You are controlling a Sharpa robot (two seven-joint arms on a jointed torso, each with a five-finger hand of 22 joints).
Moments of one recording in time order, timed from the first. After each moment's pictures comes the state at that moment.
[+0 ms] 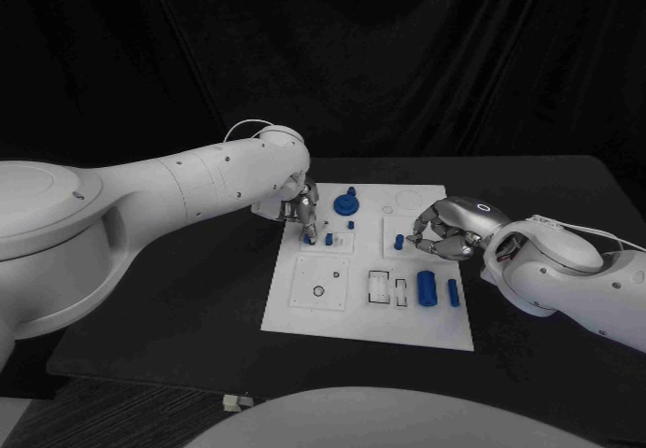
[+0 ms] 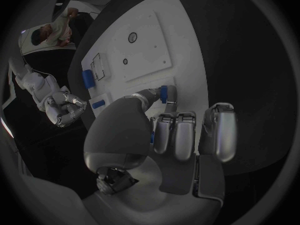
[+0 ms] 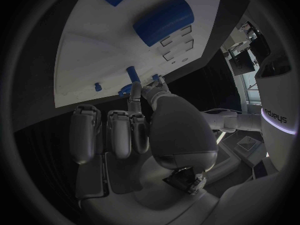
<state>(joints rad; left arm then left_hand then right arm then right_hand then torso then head) 1.35 -0.33 -0.21 0.86 -1.02 0.65 -0.49 1.25 -0.09 0.42 0.15 0.39 0.98 0.08 0.32 0.90 1.46 -0.02 1.55 1.30 1.46 -0.06 1.56 1.30 0.01 1.45 0.06 1.40 1.29 1.20 -0.89 -0.21 1.62 -1.52 -0.39 -0.17 1.25 -0.08 0.34 0.22 0.41 1.02 0.04 0.37 0.66 1.47 -0.05 1.58 1.32 1.46 -0.12 1.51 1.31 0.04 1.47 -0.01 1.45 1.30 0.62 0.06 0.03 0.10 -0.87</state>
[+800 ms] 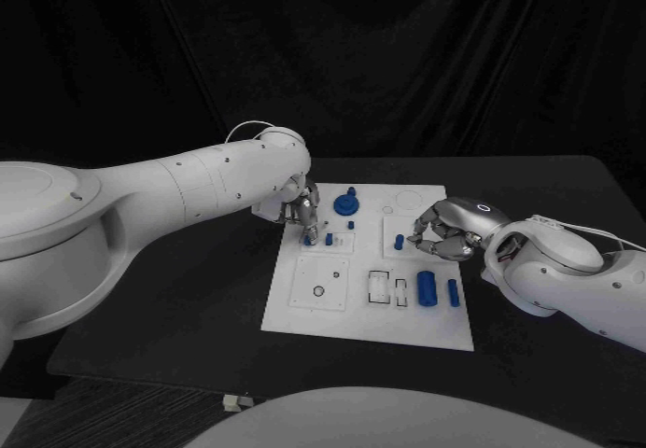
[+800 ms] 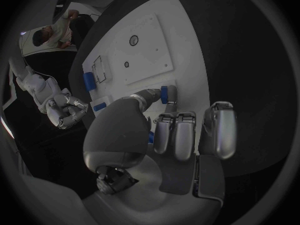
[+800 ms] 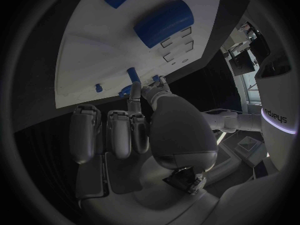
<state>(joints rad) 1.35 -0.34 -0.21 0.88 -1.02 0.66 -0.49 1.20 -0.09 0.44 0.09 0.46 0.98 0.09 0.31 0.91 1.46 -0.02 1.55 1.30 1.46 -0.06 1.56 1.30 0.01 1.43 0.06 1.39 1.29 1.20 -0.89 -0.21 1.62 -1.52 -0.38 -0.17 1.25 -0.08 0.35 0.21 0.41 1.02 0.04 0.37 0.66 1.47 -0.05 1.58 1.32 1.46 -0.12 1.51 1.31 0.04 1.47 -0.01 1.44 1.30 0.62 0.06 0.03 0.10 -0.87</state>
